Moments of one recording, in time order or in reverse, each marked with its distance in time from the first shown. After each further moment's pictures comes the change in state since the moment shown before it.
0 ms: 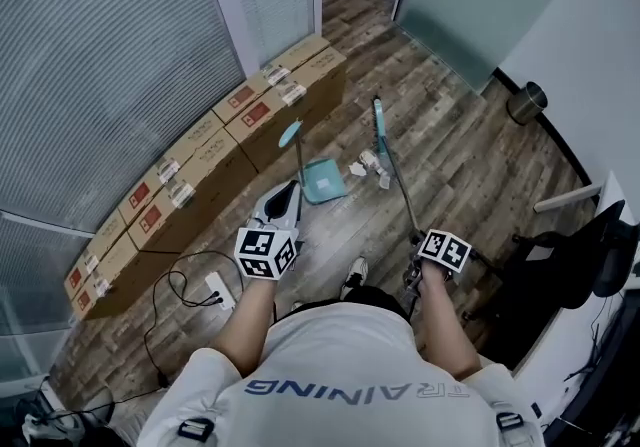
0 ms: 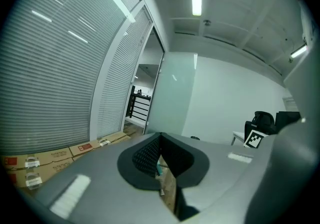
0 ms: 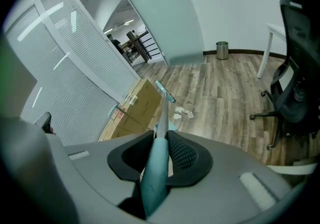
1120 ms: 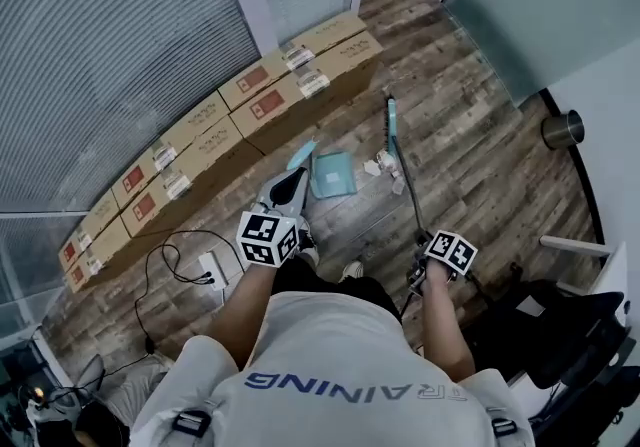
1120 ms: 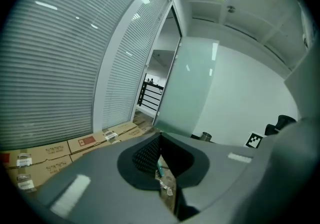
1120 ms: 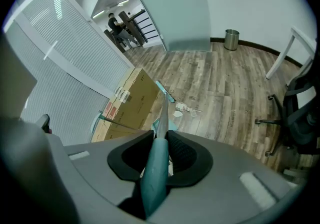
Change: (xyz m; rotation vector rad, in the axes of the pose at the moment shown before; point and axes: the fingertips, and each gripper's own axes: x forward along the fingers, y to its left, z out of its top) left arm 0.165 0.119 -0.014 -0.095 0.141 0.090; right arm 0.152 0.033 0.106 -0.001 0.195 -0.060
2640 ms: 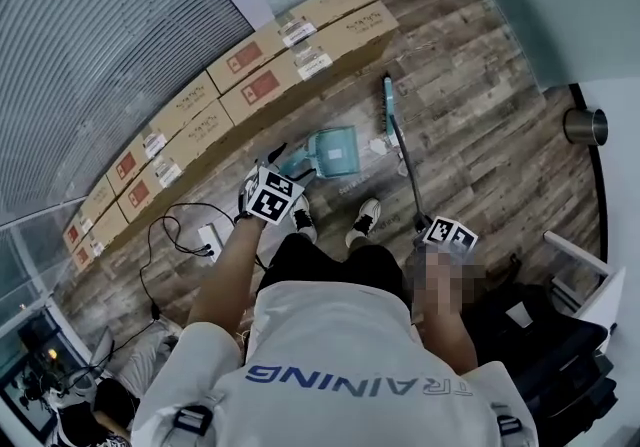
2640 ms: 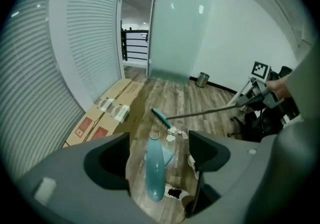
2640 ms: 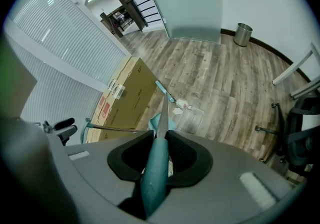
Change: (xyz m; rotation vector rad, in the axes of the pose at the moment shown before) left arm 0.135 0.078 -0.117 0.321 0.663 -0.047; right arm 0.076 0.018 0.070 -0.052 0.168 -0.044
